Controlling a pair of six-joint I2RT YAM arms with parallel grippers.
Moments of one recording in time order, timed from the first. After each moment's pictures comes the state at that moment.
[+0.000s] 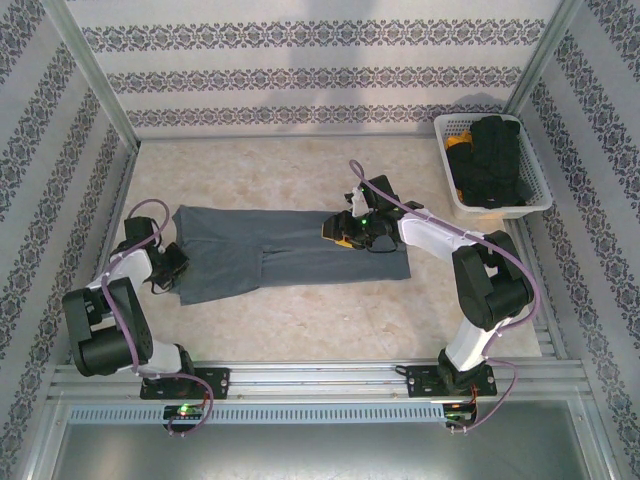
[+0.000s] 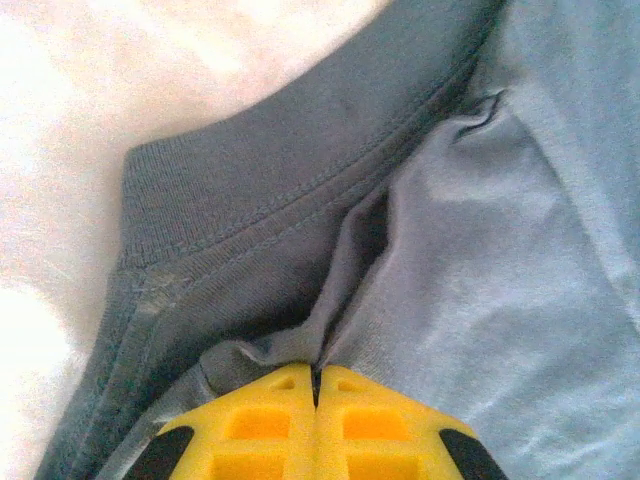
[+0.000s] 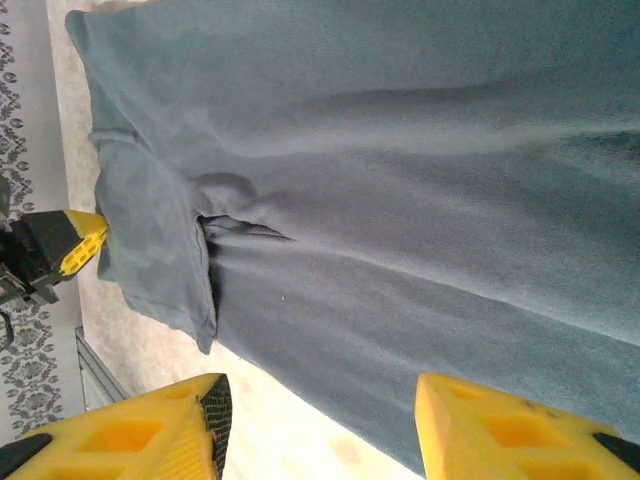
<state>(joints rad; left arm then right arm) 0.36 1.41 0.70 -0.47 0.25 -0.52 0.43 1.73 1.10 -0.33 -0.61 0.65</state>
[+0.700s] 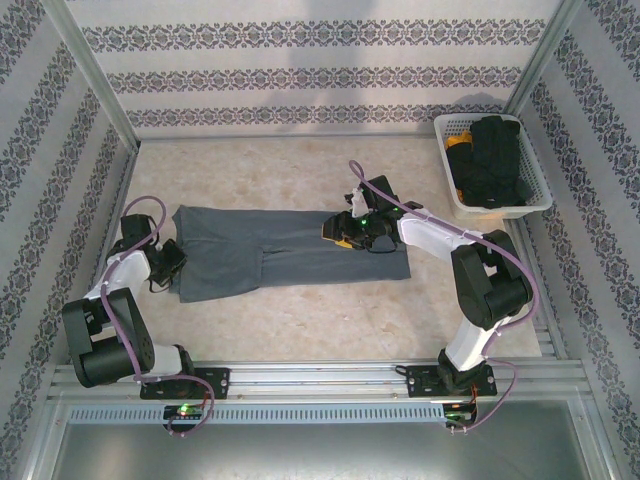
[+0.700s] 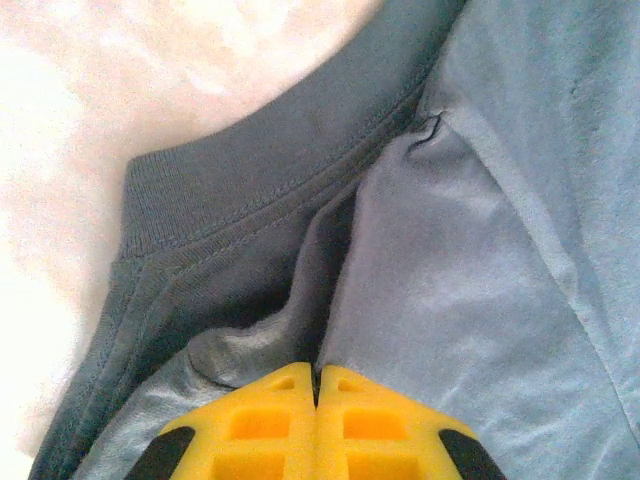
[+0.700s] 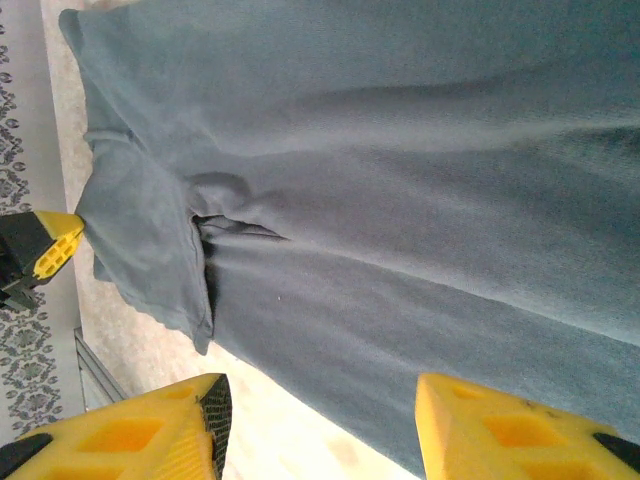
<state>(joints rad) 0.36 1.36 0.72 -0.50 0.25 -0.53 0.43 1.74 1.10 -0.33 -0.61 0.66</state>
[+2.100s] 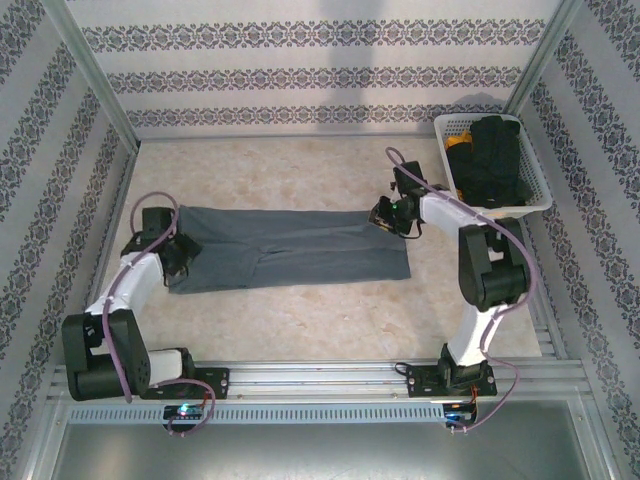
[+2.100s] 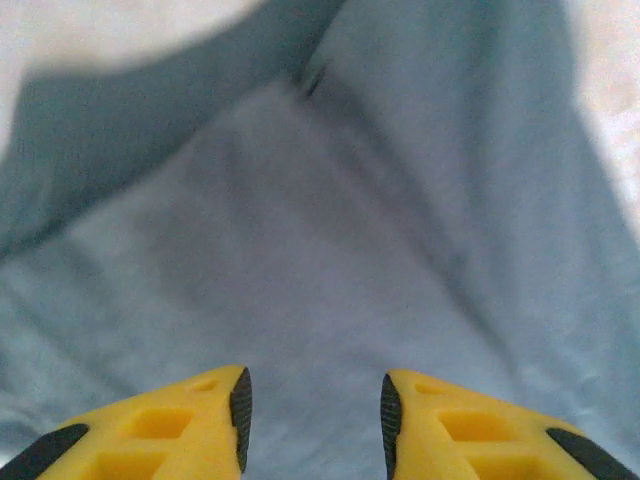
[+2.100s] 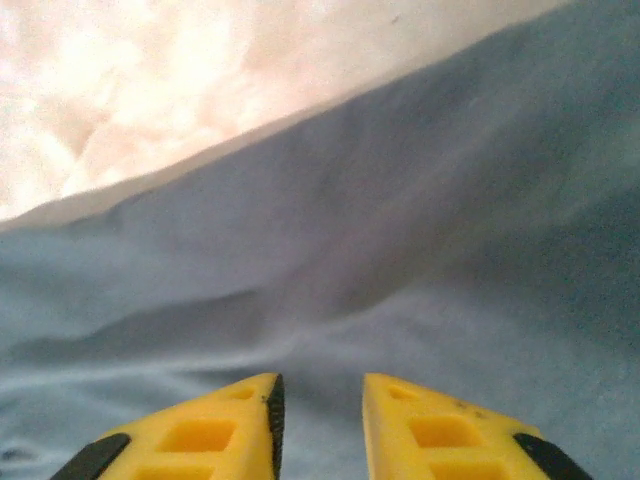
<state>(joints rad) 0.16 1.28 0.70 -0.51 0.12 -0.86 0.20 1.87 1.26 -0.55 -0.29 0.59</state>
